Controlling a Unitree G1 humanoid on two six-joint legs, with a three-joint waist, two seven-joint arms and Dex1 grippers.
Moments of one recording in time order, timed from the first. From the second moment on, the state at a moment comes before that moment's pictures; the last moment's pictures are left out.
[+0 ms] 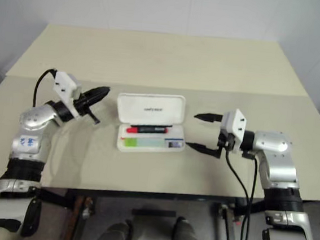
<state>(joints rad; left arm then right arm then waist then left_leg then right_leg) -0.65 0.48 0.15 0.37 -0.22 0.03 -0.64 -0.57 -0.62 0.00 0.22 0.34 -0.07 1.28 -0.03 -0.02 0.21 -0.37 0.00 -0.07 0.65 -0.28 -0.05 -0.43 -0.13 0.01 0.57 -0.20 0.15</state>
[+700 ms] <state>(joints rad) -0.74 0.44 0.05 0.44 -0.27 0.04 -0.95 -0.54 -0.61 0.00 0.16 0.34 -0.06 1.23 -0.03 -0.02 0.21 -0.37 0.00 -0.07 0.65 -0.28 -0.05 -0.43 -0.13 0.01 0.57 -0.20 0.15</state>
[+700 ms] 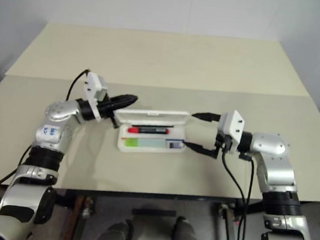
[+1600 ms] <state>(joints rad) -0.68 0.50 -0.23 0.25 -0.08 0.18 -1.07 -0.46 -0.58 0.00 0.05 0.34 -0.04 1.12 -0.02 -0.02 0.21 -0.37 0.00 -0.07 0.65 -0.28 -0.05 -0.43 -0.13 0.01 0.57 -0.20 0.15</state>
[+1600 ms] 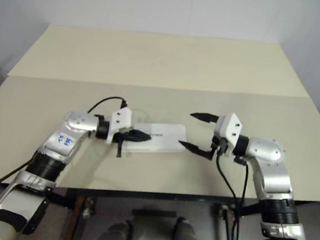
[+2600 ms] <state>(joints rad) -0.30 0.65 0.19 0.02 -0.41 0.11 -1.10 -0.35 -0.62 -0.09 0.09 0.38 -0.05 1.11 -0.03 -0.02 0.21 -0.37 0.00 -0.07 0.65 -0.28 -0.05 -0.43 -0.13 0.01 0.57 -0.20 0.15</state>
